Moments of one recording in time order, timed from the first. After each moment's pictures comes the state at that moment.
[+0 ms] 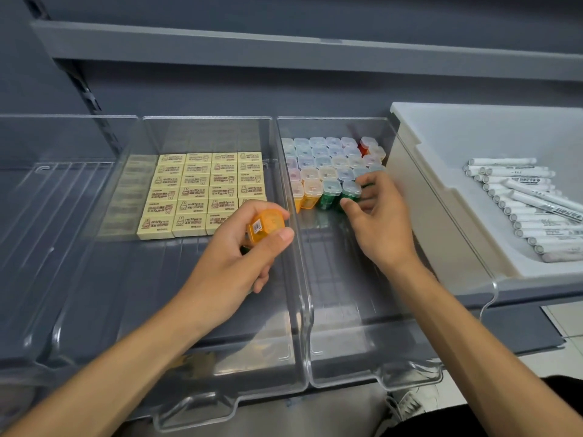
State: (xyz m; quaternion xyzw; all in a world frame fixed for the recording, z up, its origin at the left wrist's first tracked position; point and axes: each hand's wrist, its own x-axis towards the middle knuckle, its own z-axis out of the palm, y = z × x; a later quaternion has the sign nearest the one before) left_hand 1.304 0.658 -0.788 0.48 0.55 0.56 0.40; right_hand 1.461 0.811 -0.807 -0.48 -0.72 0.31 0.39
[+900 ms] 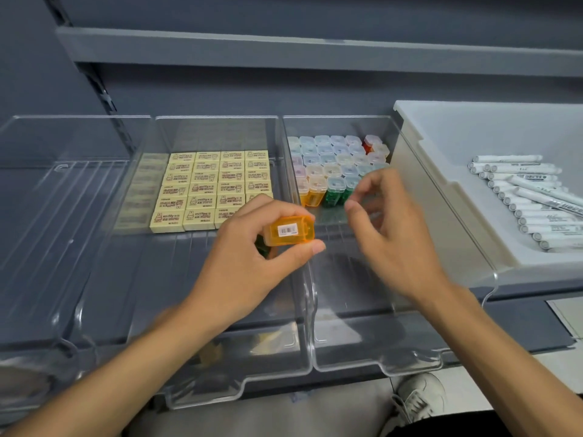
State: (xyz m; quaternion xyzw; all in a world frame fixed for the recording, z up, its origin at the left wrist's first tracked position) left_hand 1.316 0.653 -0.778 0.59 0.59 0.51 0.19; right_hand 1.481 0.763 -0.773 -0.36 -0.80 0.30 0.37
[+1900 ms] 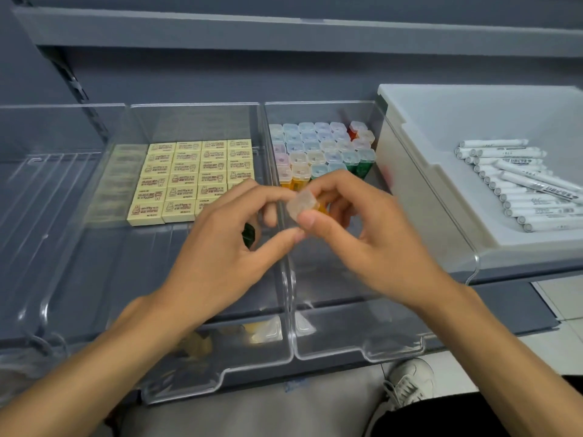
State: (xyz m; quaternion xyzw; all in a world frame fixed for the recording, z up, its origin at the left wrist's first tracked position) left_hand 1.318 0.653 -0.774 0.65 0.59 0.46 0.10; right_hand 1.486 0.741 -0.755 -0.21 -0.85 0.36 0.32
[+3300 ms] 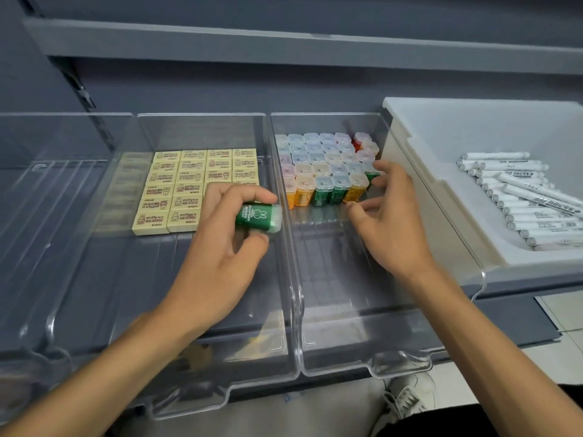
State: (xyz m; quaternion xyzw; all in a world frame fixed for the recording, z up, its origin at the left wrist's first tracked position) left_hand 1.313 0.653 -0.782 0.55 0.59 0.55 0.22; right_hand 1.487 0.796 -0.792 -0.46 -0.76 0.30 0.35
